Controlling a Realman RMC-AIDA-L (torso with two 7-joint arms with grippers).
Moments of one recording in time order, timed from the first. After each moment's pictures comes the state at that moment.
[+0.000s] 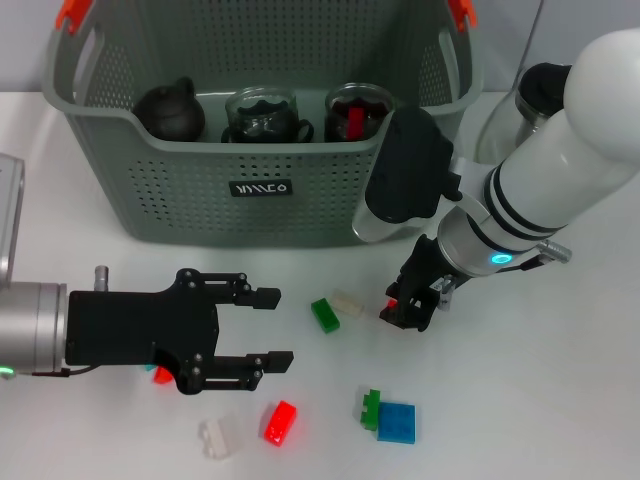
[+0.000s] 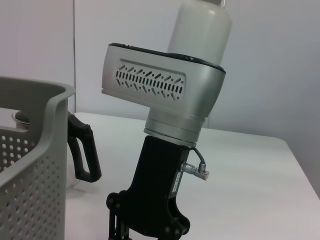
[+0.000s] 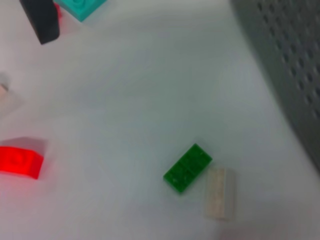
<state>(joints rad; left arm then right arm) -0.44 -2.17 0.63 0.85 2.16 1.80 -1.18 0.89 2.11 -1.72 -0.85 -2.46 -1.15 2.32</state>
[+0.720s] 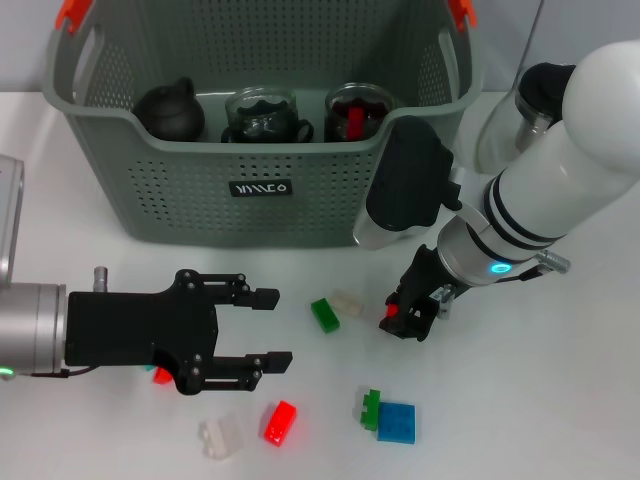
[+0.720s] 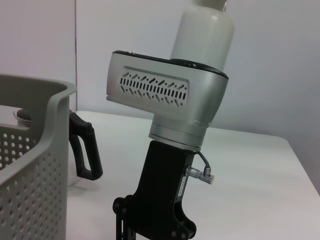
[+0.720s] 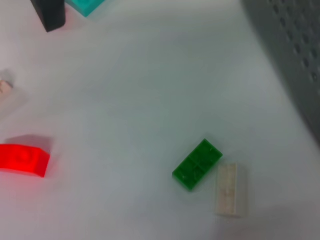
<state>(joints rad) -0.44 -2.17 0.63 0.85 2.16 1.79 -1.18 0.89 2.11 -1.74 -0.82 -2.43 -1.13 2.31</state>
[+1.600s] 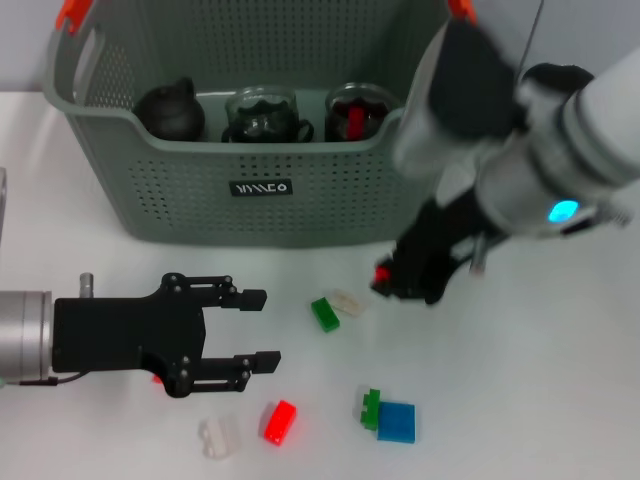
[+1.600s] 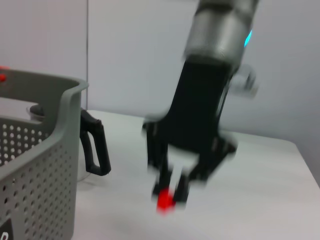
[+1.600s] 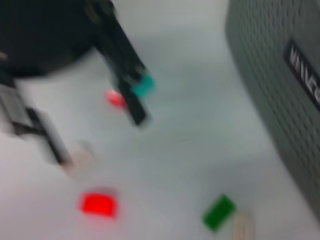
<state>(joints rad) -0.42 -2.17 0.60 0.85 2.17 1.80 -1.18 0.76 2.10 -1.53 -1.30 -2.42 -1.51 2.32</state>
